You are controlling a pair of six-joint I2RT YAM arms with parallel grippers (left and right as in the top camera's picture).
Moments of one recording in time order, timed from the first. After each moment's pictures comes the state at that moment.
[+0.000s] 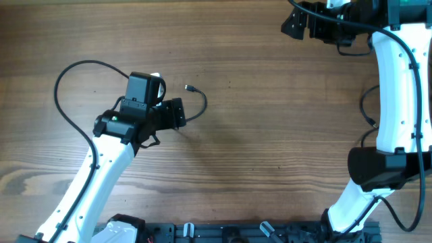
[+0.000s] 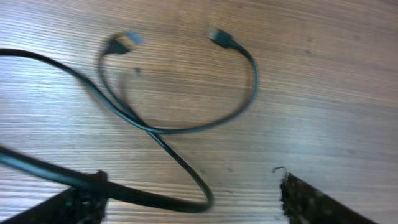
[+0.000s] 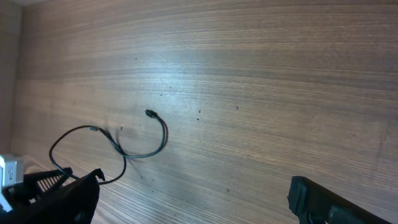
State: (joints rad) left arm -0.26 1.29 0.97 -0.73 0.04 -0.38; right arm 0.06 1.95 2.32 -1.45 -0.42 0.12
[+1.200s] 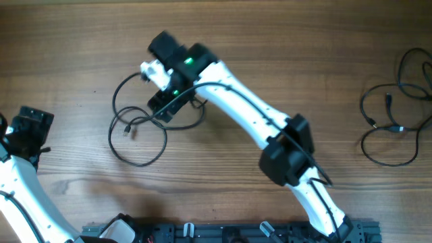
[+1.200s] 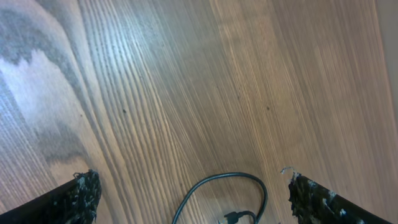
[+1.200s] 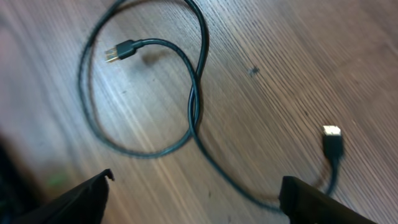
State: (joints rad) left arm 0.79 1.26 1.13 -0.92 0.13 -0.51; right arm 0.83 2.38 2.31 -1.19 -0.27 -0.09
